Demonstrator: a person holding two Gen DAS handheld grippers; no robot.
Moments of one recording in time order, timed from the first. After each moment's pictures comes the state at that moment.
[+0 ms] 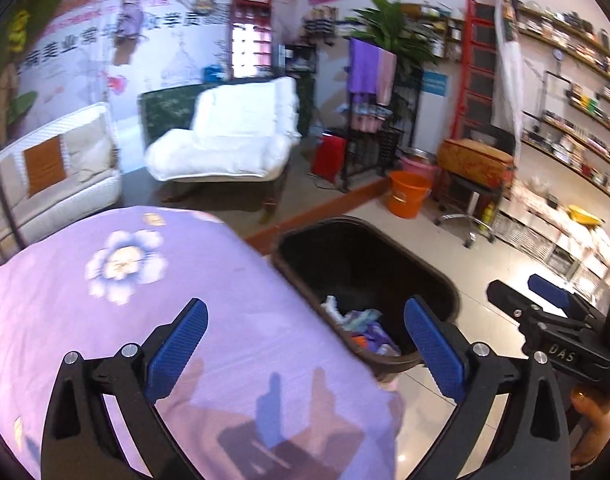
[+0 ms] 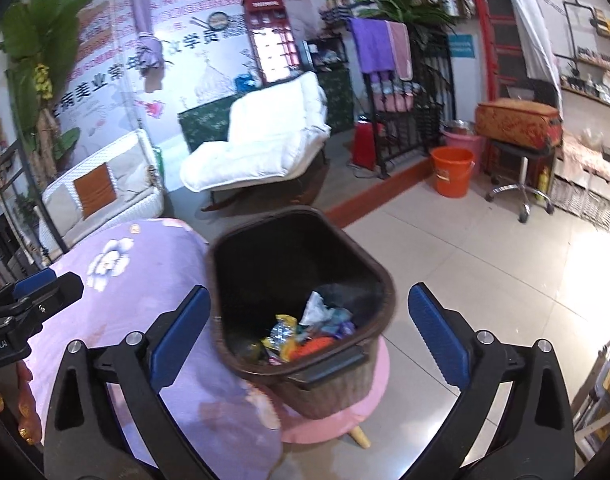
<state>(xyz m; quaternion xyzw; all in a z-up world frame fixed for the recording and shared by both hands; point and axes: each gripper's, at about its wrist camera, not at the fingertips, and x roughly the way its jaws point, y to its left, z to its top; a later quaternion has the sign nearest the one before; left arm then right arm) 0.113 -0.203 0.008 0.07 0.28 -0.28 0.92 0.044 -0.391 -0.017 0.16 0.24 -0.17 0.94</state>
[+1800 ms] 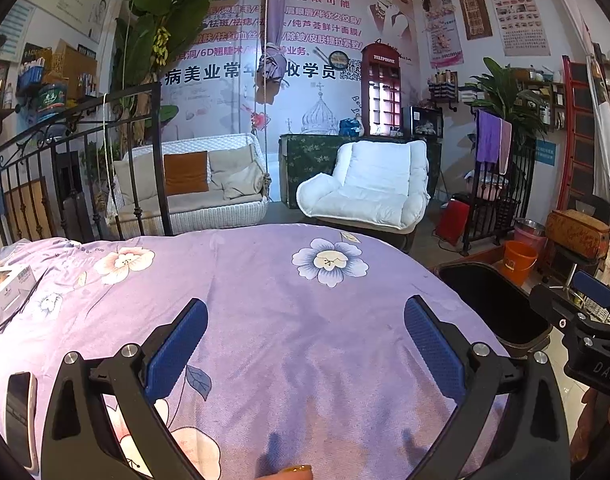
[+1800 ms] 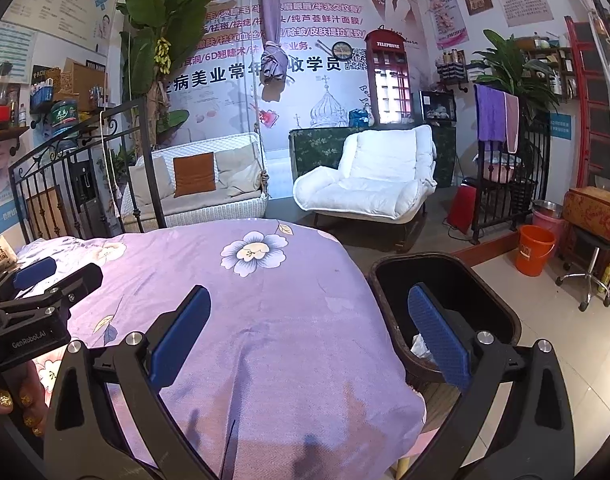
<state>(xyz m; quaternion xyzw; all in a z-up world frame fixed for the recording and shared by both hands) 0.036 -0.035 0.022 0.02 0.18 -0.06 0.98 0.015 -0.220 0.024 0.05 0.17 -0.01 0.98</state>
